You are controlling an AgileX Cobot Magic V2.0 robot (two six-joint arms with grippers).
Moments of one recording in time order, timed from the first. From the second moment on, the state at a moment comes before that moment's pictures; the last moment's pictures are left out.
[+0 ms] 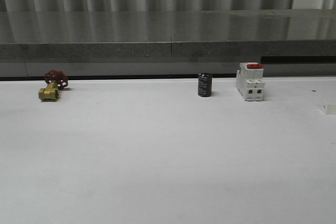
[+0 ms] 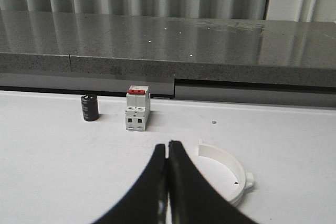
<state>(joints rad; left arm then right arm) 0.30 2.04 -1.35 -0.04 0.69 0.19 0.08 -0.01 0.03 -0.03 0.04 0.02</state>
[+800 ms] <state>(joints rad) 0.28 1.99 -1.35 -0.10 0.73 0.20 0.08 -0.01 0.03 -0.03 0.04 0.02</state>
